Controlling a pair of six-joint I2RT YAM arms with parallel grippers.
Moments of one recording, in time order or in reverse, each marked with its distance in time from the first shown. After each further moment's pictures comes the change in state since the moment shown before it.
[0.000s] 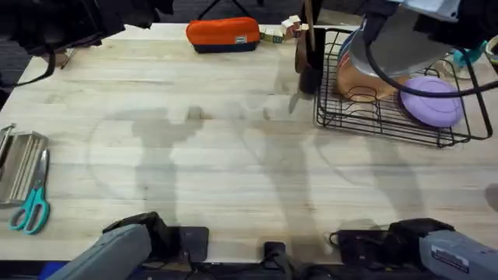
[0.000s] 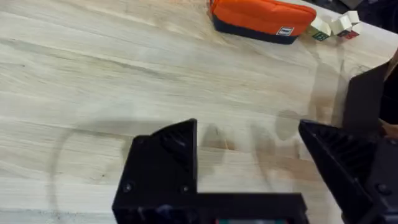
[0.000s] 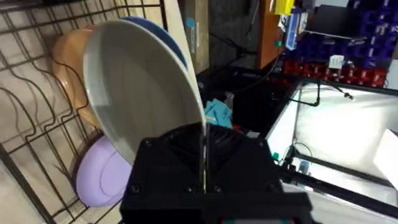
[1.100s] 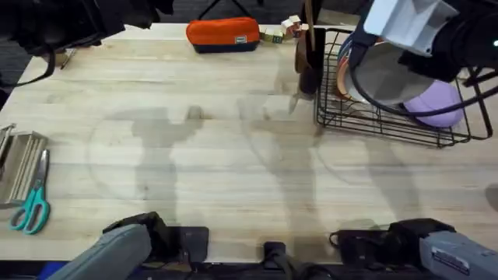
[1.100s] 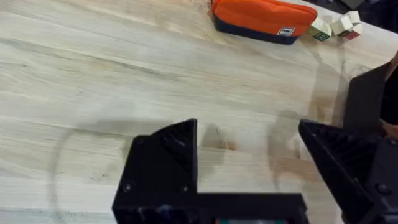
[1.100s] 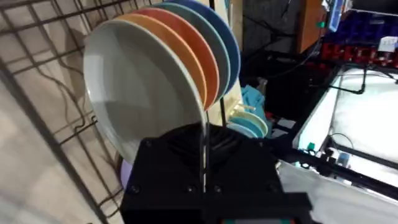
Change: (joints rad) left arm 0.000 0.000 0.000 0.000 -0.003 0.000; right arm 0.000 -0.030 -0.159 0.004 0.032 0.088
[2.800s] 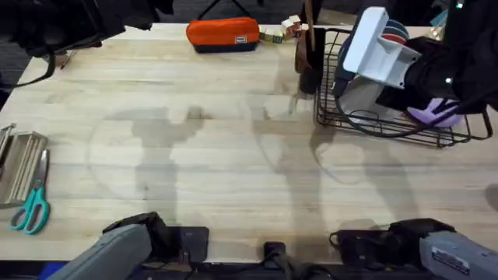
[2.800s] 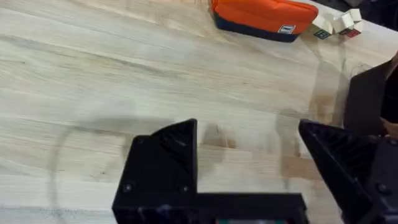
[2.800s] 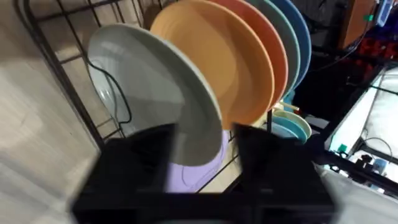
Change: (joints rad) left arm 0.000 0.000 0.000 -0.008 0.000 0.000; right arm -0.003 0.000 -0.197 0.073 0.004 0.018
